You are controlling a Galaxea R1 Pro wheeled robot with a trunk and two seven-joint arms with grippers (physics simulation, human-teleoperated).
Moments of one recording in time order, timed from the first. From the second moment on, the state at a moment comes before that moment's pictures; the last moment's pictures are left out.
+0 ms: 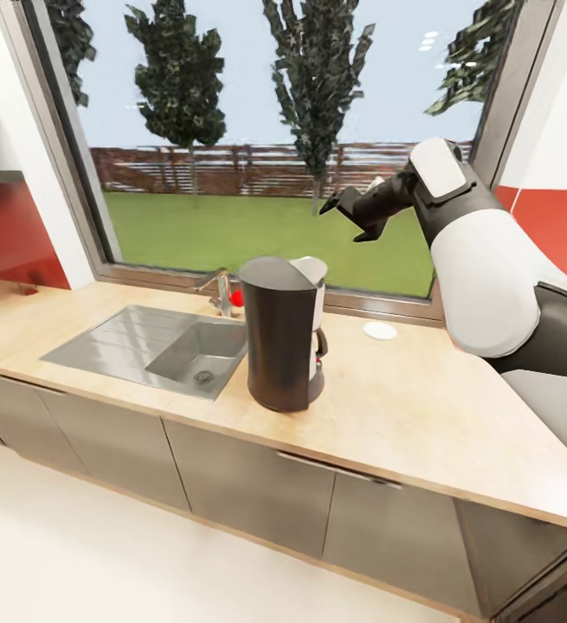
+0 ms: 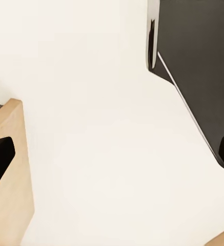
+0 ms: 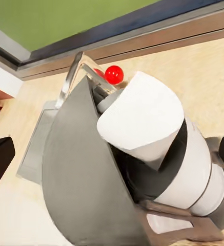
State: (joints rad) left arm -0.04 0.08 0.13 0.03 -0.17 0.11 0.10; right arm -1.82 0.13 -0.35 -0.41 -0.56 1.03 -0.40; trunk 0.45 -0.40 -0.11
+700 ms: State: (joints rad) left arm -0.05 0.09 0.13 -0.01 -0.17 0.10 0.10; right arm -1.82 0.12 -0.35 -0.40 -0.56 1.03 -0.40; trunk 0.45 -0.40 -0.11
